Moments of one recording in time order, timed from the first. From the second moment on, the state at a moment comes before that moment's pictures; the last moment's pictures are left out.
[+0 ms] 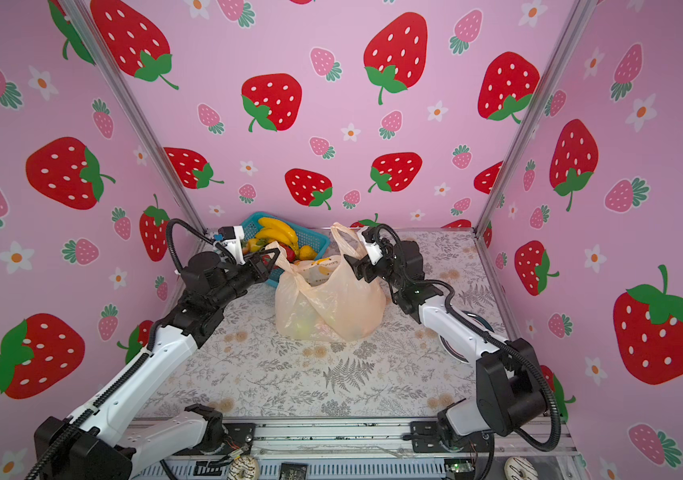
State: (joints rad) left arm -0.31 1.11 0.93 0.06 0.27 -0.65; right arm 0.54 1.45 1.01 0.31 -0.35 -0.18
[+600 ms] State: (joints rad) left arm -0.30 1.03 1.01 -0.11 0.20 -0.47; right arm 0.53 1.42 0.94 0.35 -0.62 -0.20
